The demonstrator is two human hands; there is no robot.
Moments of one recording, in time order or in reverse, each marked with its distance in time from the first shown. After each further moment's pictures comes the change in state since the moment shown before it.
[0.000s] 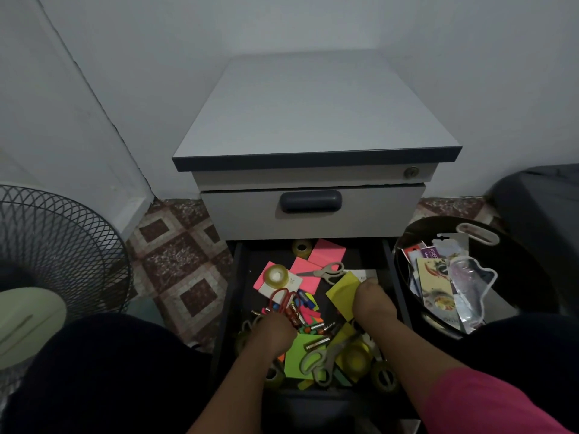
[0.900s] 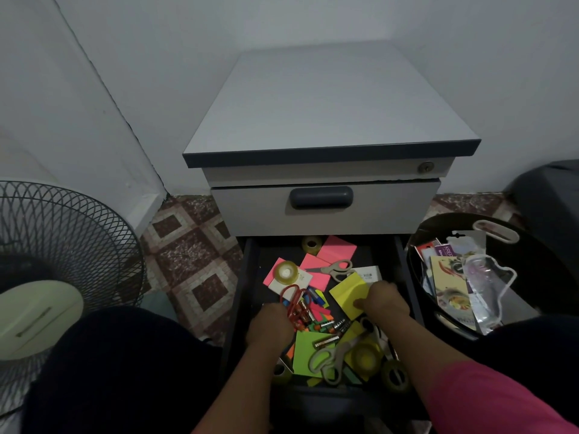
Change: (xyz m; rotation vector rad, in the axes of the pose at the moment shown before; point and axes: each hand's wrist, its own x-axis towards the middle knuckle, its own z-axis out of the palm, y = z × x) left_hand -0.004 -0.011 -0.007 0.096 0.234 0.046; right_hand 0.006 0.004 -0.001 0.249 -0.122 0.144
